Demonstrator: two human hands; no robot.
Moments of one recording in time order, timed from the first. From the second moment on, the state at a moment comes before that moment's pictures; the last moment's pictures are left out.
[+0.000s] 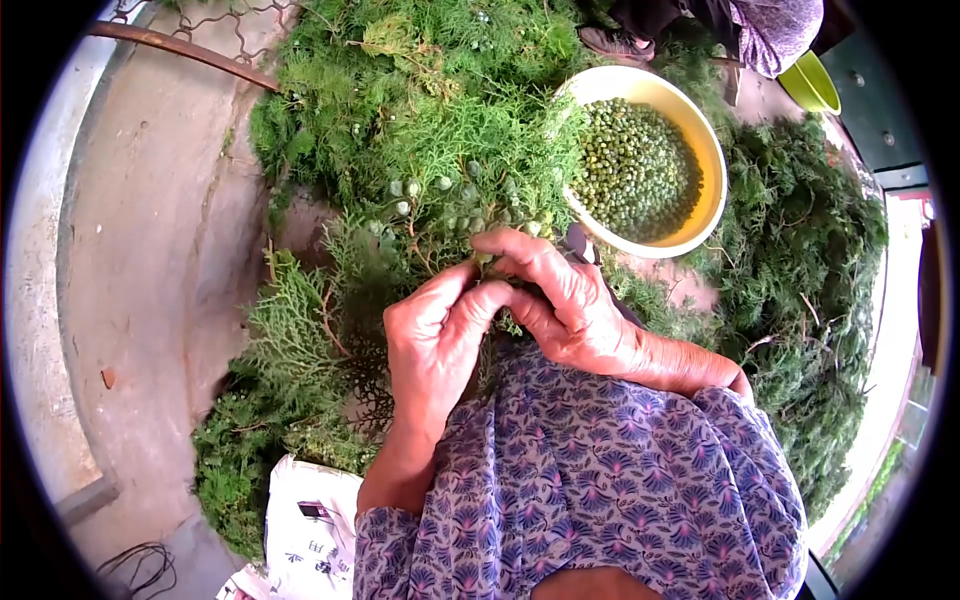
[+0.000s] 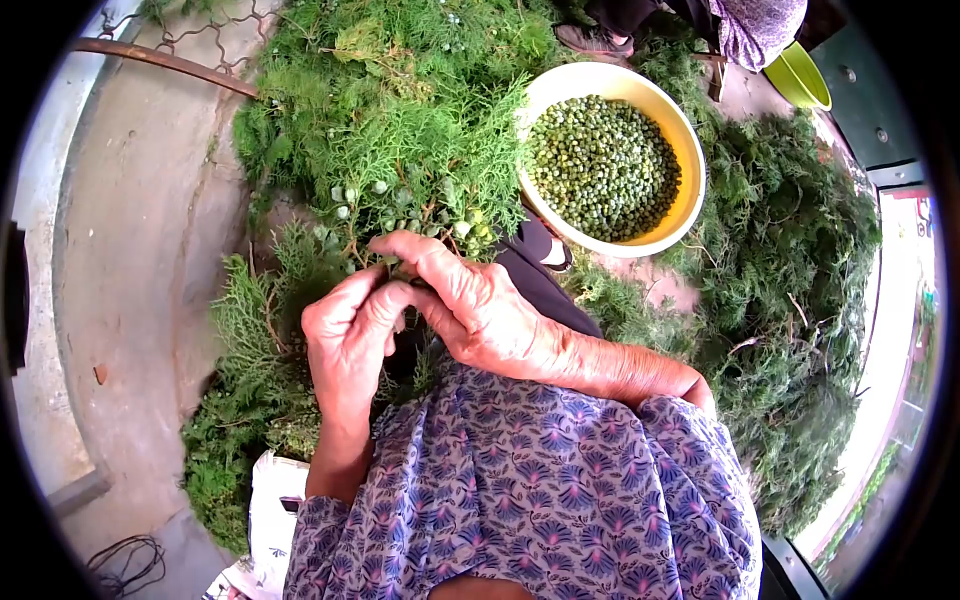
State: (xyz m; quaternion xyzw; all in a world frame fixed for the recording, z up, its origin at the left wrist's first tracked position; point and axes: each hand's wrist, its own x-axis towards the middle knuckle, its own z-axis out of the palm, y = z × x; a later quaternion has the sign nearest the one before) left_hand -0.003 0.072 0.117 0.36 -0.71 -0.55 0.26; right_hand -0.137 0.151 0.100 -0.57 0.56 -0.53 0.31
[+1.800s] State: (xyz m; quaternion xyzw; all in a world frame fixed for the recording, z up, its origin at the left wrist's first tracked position) left_hand 0.026 0.055 0.081 0.49 -0.33 -0.74 0.33; right_hand -0.142 0.138 0.049 -0.21 0.45 -0.60 0.63
